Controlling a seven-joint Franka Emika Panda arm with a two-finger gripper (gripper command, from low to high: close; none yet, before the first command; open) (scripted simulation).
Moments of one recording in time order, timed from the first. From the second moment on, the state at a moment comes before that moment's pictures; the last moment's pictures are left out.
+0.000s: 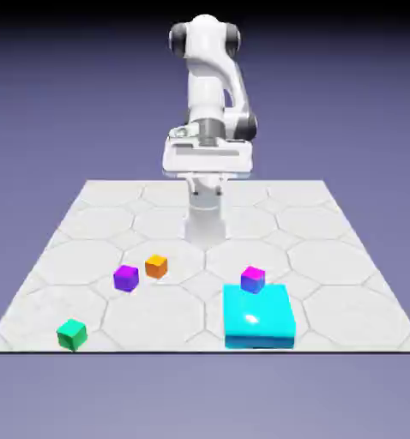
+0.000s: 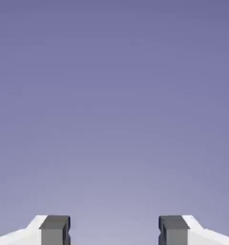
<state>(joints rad) -0.01 -0.53 -0.03 -2.80 0.04 3.00 0.78</state>
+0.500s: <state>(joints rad) -0.23 0.02 -0.46 -2.68 0.59 2.53 1.22</state>
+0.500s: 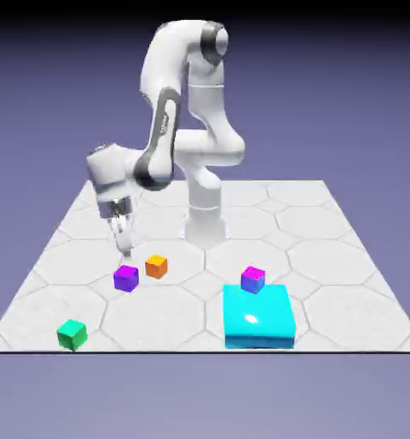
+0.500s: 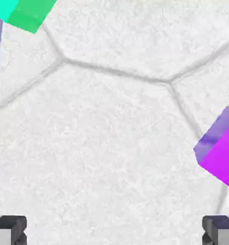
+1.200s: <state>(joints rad) -0.28 0.12 -0.54 -2.65 0.69 2.45 1.30</state>
